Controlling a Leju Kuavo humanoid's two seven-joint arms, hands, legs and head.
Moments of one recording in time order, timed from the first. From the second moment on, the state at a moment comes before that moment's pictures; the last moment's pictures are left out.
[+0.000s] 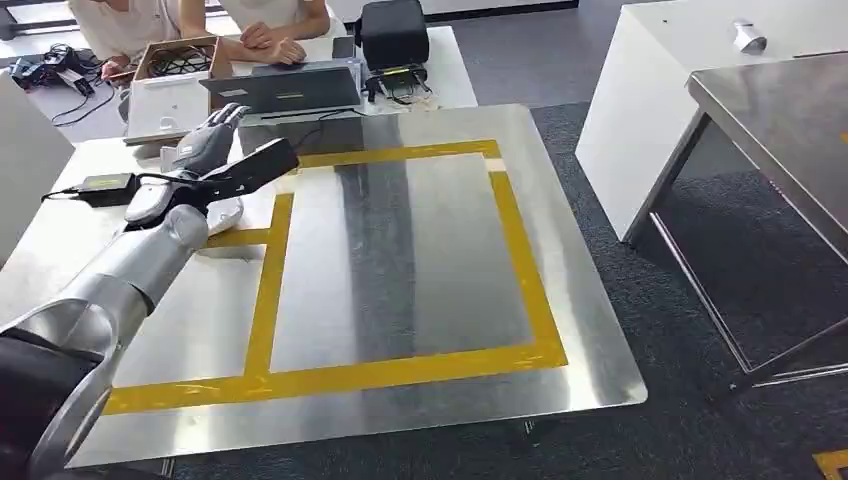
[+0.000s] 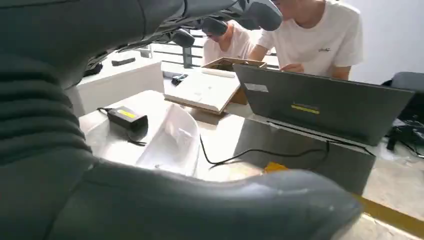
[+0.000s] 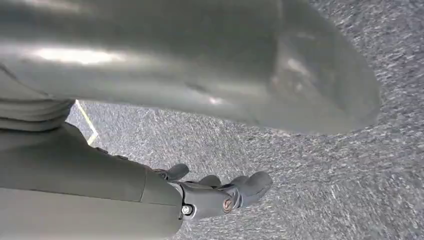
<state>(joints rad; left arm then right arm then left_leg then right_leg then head) -1.14 0.05 -0.61 -0.25 -0.66 -0.07 0.01 -0.09 0.14 -1.23 -0.19 1.08 -0.13 -0.17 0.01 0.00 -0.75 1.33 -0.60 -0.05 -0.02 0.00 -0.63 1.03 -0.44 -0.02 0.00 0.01</state>
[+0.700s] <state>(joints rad) -1.17 -0.16 -0.61 -0.30 -0.76 0.03 -0.11 -0.10 0.10 -1.28 -0.20 0.97 -0.19 -0.18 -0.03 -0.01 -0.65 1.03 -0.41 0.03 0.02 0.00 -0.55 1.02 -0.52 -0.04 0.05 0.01</state>
